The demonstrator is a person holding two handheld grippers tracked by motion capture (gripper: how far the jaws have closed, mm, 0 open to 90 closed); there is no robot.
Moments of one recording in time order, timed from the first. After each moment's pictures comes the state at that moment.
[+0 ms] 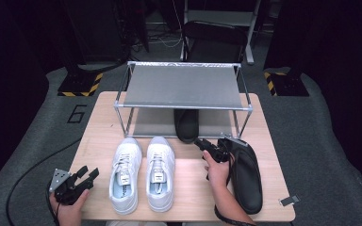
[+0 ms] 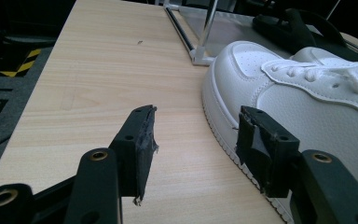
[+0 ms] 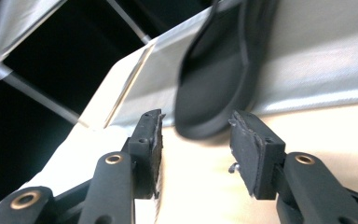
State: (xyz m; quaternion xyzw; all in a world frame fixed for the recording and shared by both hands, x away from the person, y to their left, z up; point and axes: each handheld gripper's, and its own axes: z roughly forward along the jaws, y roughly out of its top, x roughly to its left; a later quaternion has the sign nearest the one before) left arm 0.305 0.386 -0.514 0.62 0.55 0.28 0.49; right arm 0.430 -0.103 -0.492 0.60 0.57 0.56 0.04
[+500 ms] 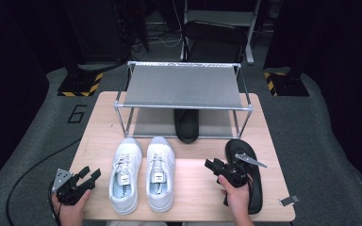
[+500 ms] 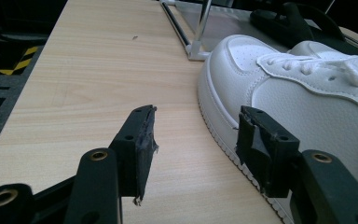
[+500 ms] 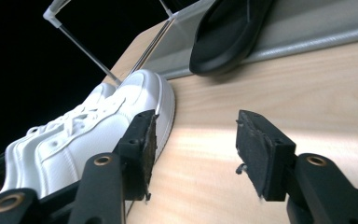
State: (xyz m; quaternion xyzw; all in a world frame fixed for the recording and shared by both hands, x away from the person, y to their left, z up) left arm 0.306 0.382 -0.515 0.62 0.55 0.28 0.48; right arm 0.353 -0.148 -0.489 0.56 0.61 0.56 0.04
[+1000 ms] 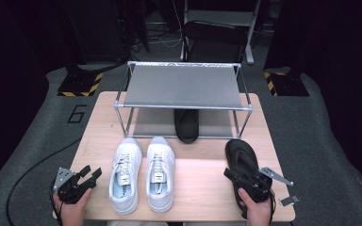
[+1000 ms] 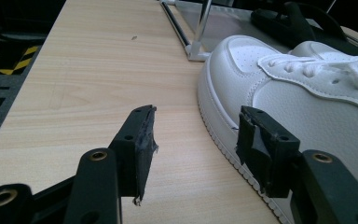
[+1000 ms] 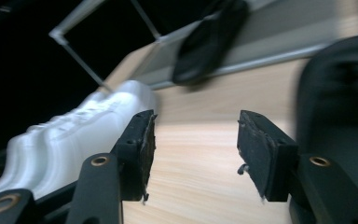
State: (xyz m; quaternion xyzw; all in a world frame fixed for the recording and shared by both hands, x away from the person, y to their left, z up) left arm 0.312 0.379 -0.516 0.62 0.55 0.28 0.48; right arm 0.305 -0.201 -0.484 0.56 0.58 0.57 0.11
